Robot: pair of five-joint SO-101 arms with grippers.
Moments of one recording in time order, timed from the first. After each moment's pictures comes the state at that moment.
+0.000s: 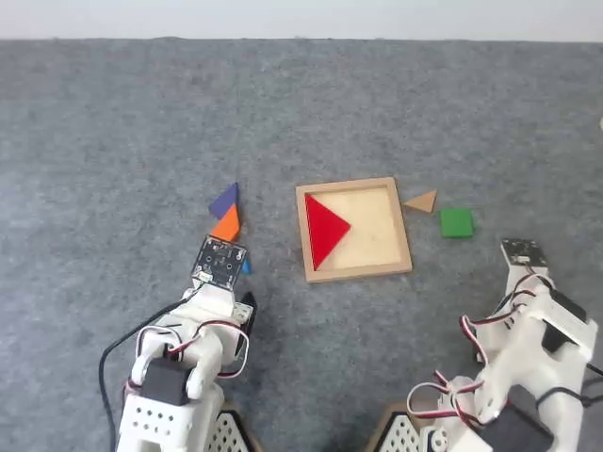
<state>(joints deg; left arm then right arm) 6.9 -102.9 97.3 72.0 0.3 35.9 -22.6 65.0 56.2 37.6</state>
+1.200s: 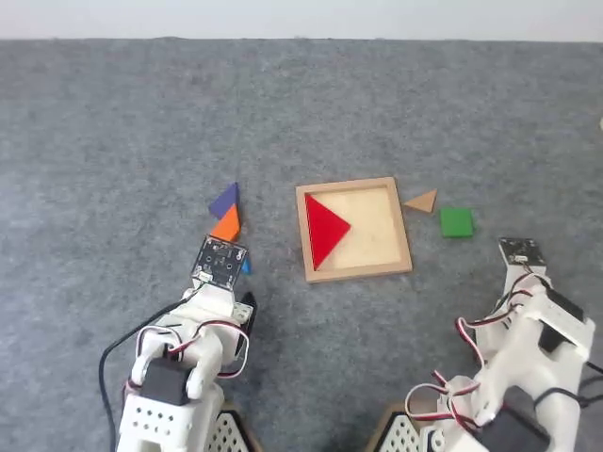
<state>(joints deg) 6.9 -102.9 97.3 72.0 0.3 35.0 -23.6 65.7 56.5 35.6</state>
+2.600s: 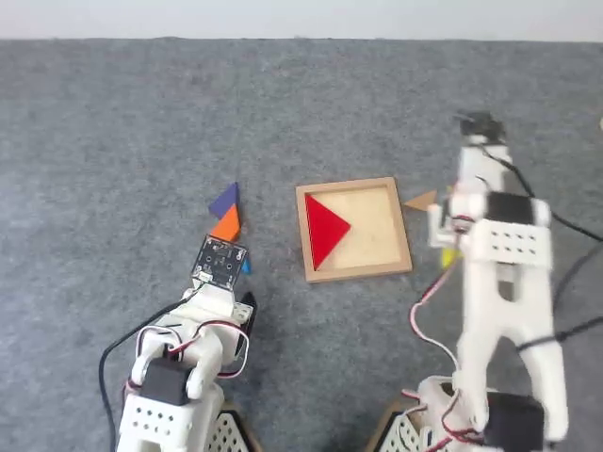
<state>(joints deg) 6.9 -102.9 97.3 72.0 0.3 -1.4 -19.2 28.2 69.0 5.6</state>
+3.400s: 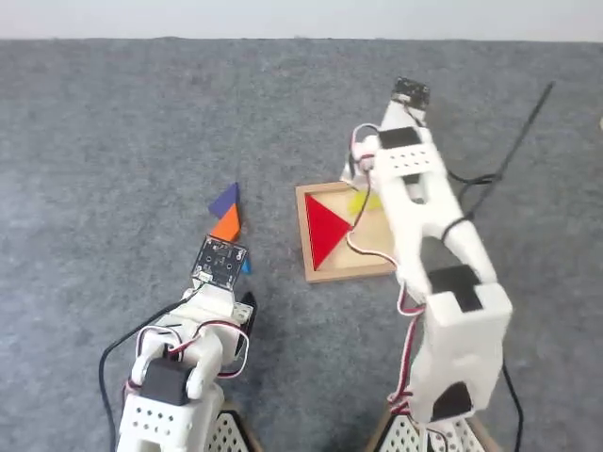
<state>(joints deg) 6.9 -102.9 97.3 72.0 0.3 -17.4 25.9 -10.0 64.0 -34.2</state>
